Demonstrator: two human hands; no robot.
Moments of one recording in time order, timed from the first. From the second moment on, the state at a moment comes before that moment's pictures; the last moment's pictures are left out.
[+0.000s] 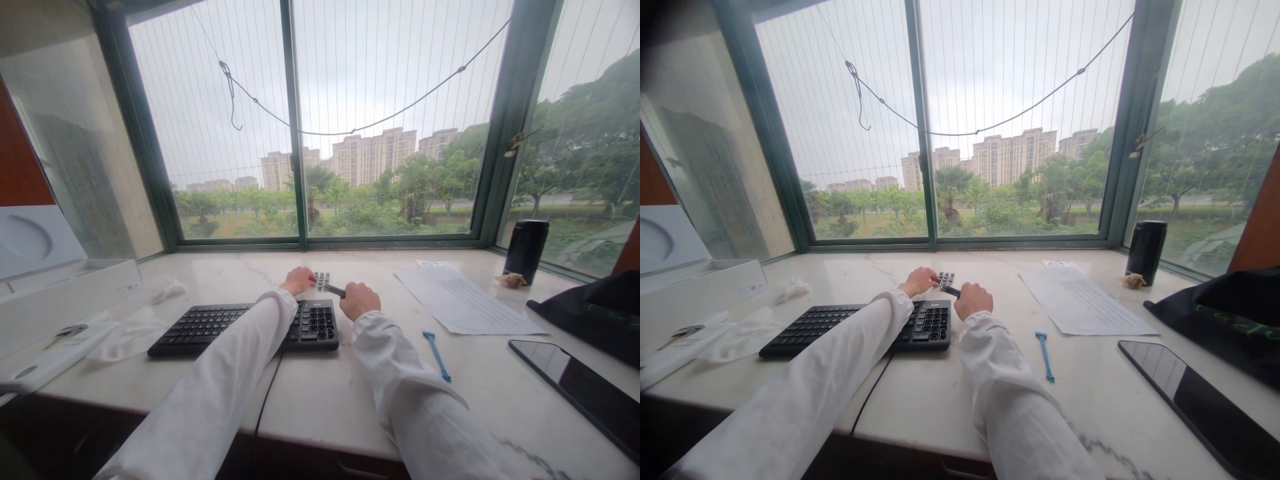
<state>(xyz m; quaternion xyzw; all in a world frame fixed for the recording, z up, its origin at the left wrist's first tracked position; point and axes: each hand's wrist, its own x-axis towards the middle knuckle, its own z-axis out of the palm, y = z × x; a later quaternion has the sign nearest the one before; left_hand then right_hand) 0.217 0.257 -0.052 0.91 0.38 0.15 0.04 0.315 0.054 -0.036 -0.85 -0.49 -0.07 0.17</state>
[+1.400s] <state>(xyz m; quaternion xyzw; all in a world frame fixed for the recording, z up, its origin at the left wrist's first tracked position) 0.202 0.240 -0.030 0.91 0.36 0.18 0.02 0.313 0.050 -0.030 -0.85 -0.49 -0.07 0.19</state>
